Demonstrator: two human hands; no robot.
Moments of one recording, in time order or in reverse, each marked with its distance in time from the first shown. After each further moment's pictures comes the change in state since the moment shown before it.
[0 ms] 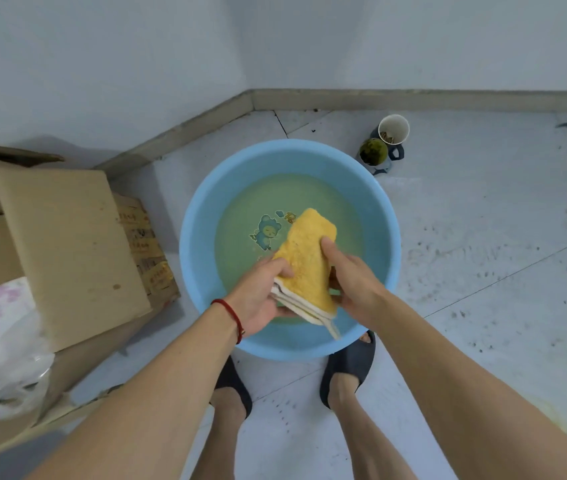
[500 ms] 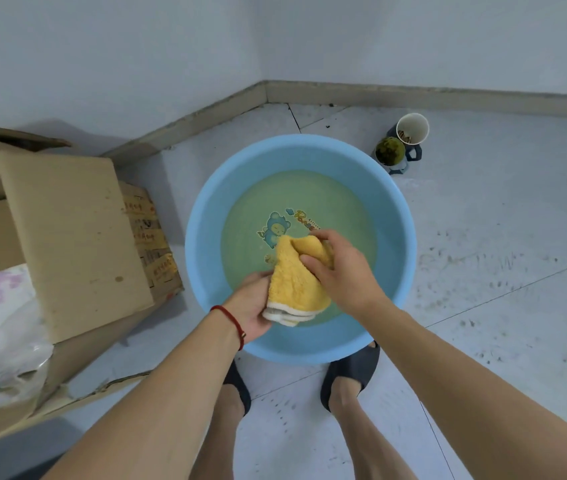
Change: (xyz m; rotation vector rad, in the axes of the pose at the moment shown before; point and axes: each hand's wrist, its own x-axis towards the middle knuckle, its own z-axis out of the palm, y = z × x) left_hand 0.016 -0.014 -0.022 -0.034 0.120 -0.043; right_hand 0.018 0.000 0.011 -0.688 0.082 -0.603
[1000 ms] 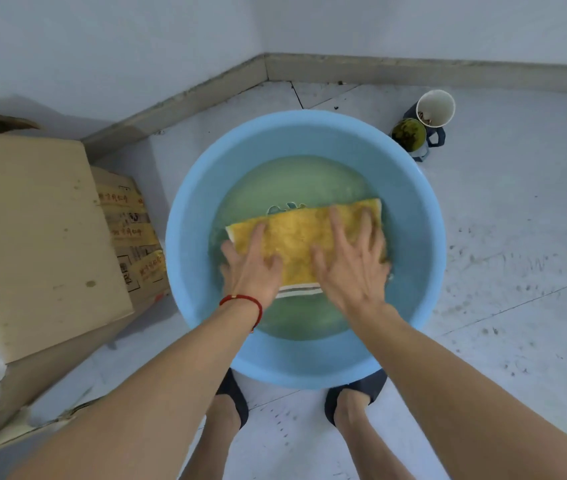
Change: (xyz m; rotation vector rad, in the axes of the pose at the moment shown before) left_hand 0.081 -0.002 -0.009 0.943 0.528 0.295; right_hand 0.055 0.060 0.041 -0.586 0.170 0.118
